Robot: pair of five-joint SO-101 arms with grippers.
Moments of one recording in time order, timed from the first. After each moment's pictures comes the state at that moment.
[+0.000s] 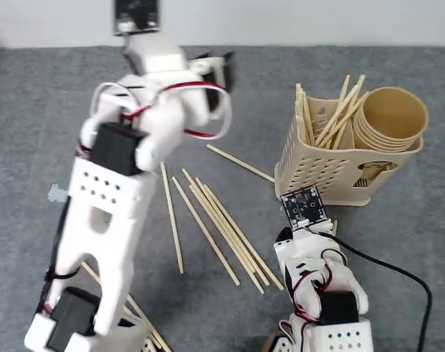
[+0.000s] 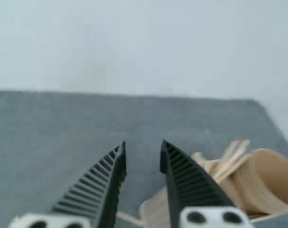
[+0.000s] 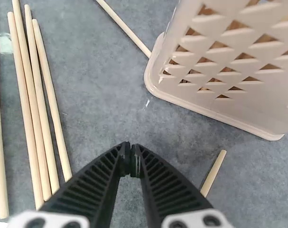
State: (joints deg) left arm 17.7 -8.4 -19.3 70.3 27.5; right arm -8.4 -93.4 85.5 62.6 12.8
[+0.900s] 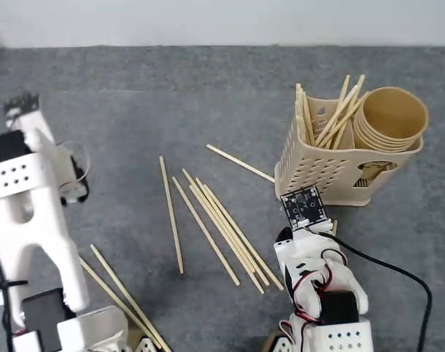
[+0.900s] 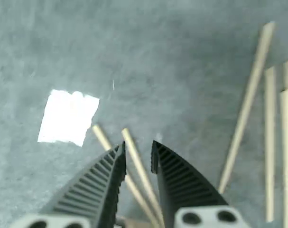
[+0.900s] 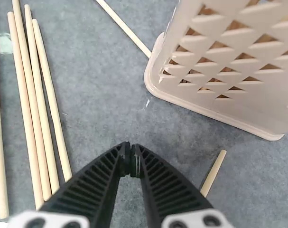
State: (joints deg) left arm -24.7 -8.5 9.0 98.7 7.7; right arm -8.4 -93.4 85.5 62.6 12.8
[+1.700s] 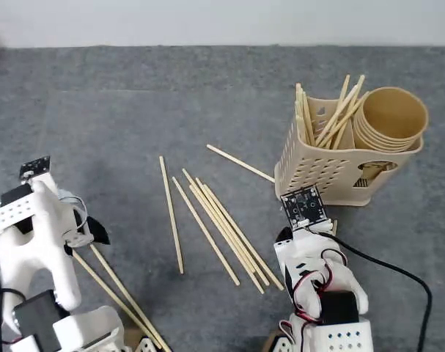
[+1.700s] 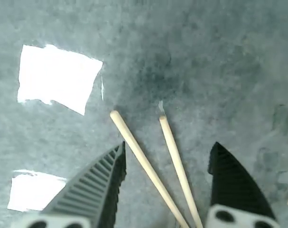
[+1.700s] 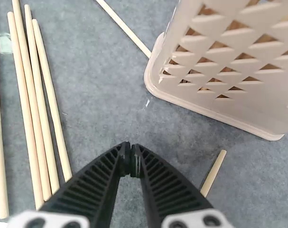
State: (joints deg) left arm -32.5 -8.5 40.7 76.4 -1.1; right arm -8.4 -93.4 85.5 62.6 12.8
